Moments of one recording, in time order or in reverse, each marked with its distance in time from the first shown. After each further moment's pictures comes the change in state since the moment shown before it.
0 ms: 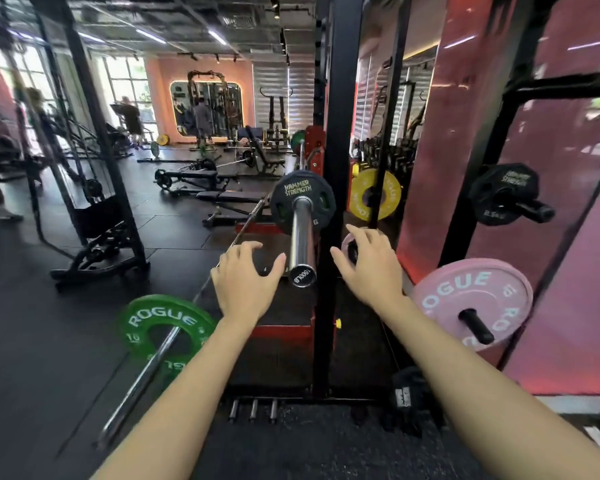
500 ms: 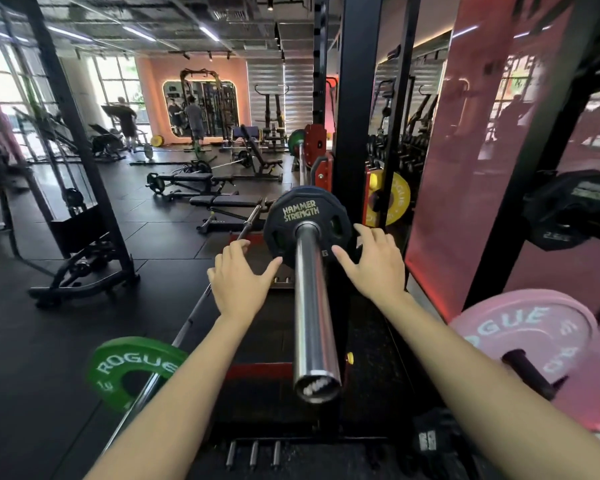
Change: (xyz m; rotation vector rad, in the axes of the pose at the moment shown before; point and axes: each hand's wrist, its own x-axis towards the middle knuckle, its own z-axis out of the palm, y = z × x) left_hand 0.152 -0.052 0.158 -0.003 0.016 -0.033; right_hand 0.158 0.061 0.135 -0.063 0.008 0.082
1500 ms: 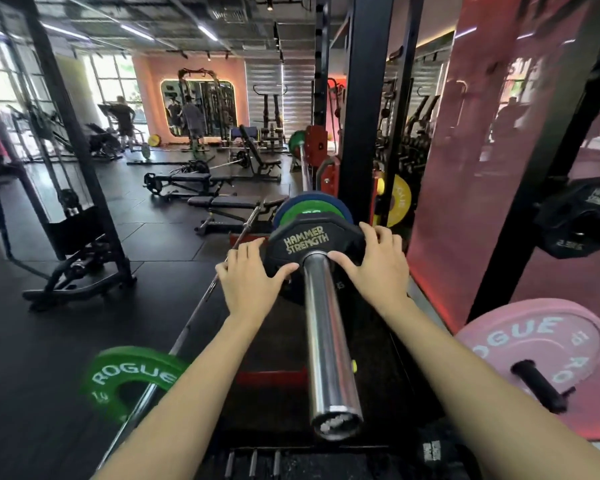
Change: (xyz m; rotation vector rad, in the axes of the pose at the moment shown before) left_hand 0.018 -0.004 0.017 0.145 -0.022 0.150; right_hand 0.015 -0.007 0.018 -0.076 0.079 0.015
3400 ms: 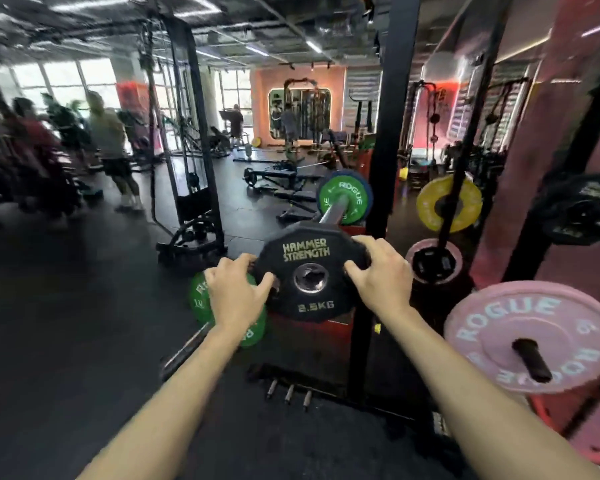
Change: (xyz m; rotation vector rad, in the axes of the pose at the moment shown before) left_hand -0.247 0.092 -0.253 0.054 0.082 -0.307; right_hand -0.194 0.016 -0.207 0.466 -0.024 -0.242
